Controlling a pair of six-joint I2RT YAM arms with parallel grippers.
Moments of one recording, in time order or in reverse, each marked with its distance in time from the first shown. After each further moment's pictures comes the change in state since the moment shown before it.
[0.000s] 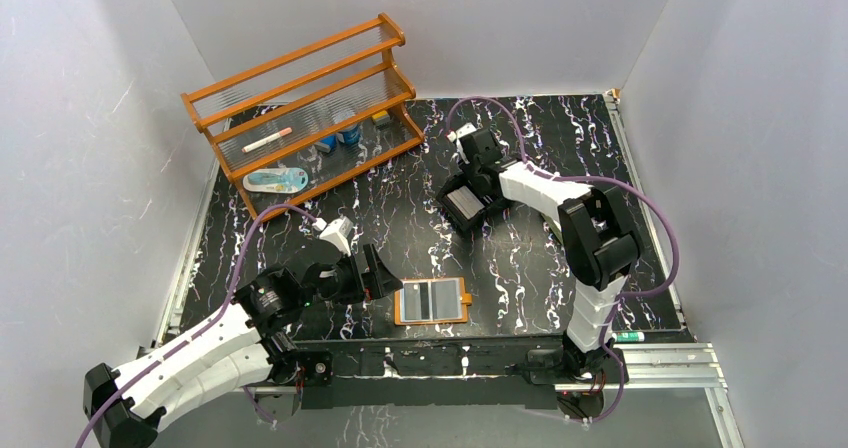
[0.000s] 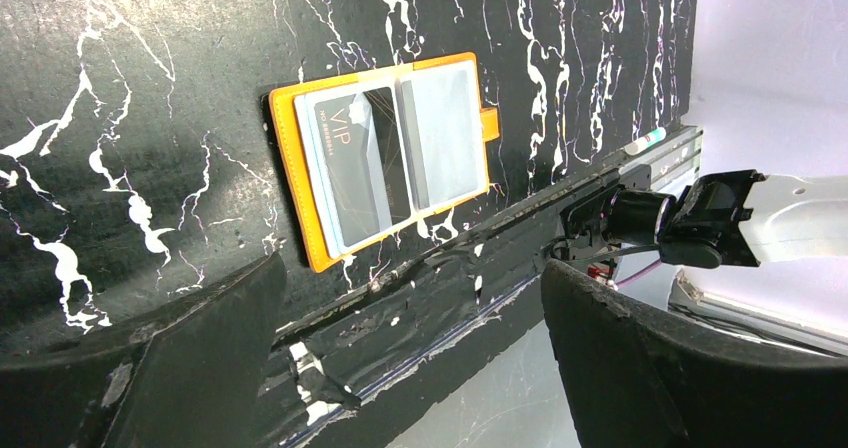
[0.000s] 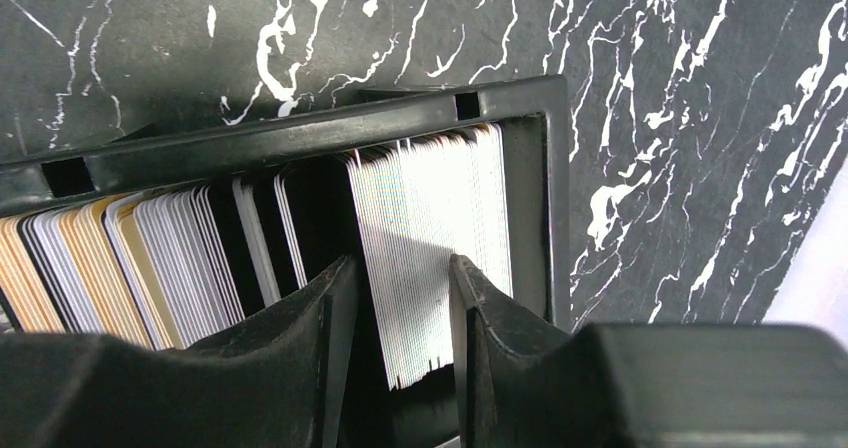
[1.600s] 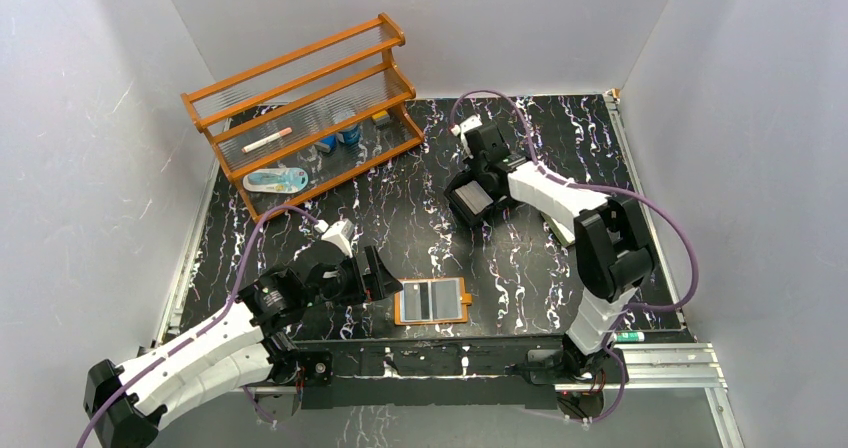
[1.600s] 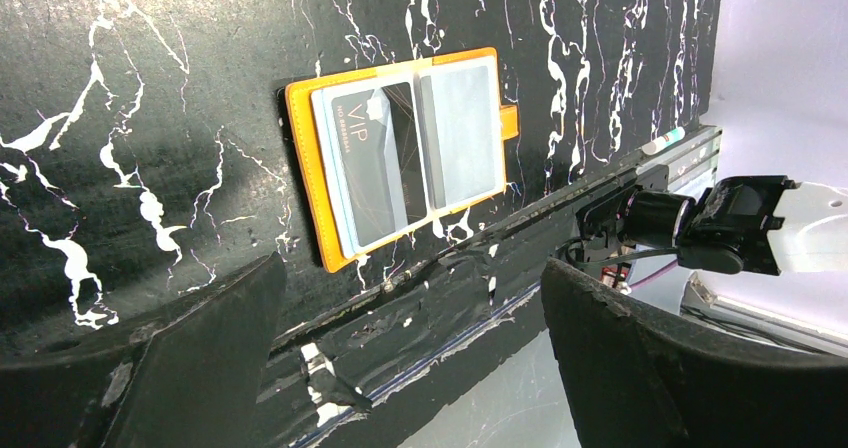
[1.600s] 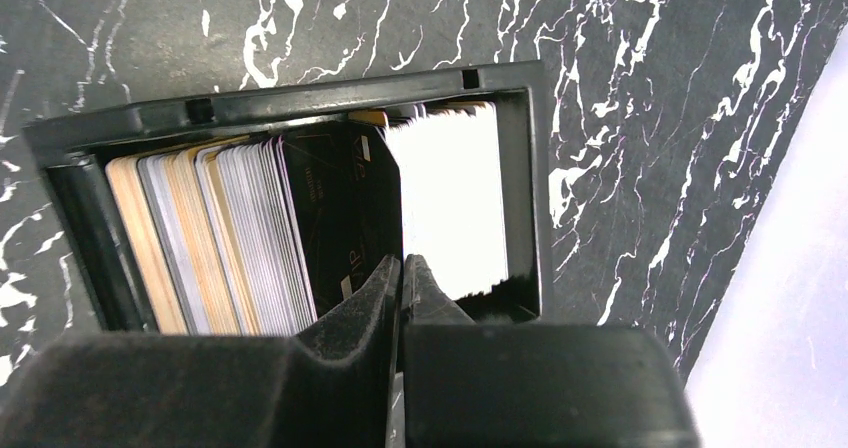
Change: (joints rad) left arm 0.000 0.020 -0.021 0.012 -0.005 0.000; right arm 0.006 -0.084 -0.019 -0.020 0.035 -0.014
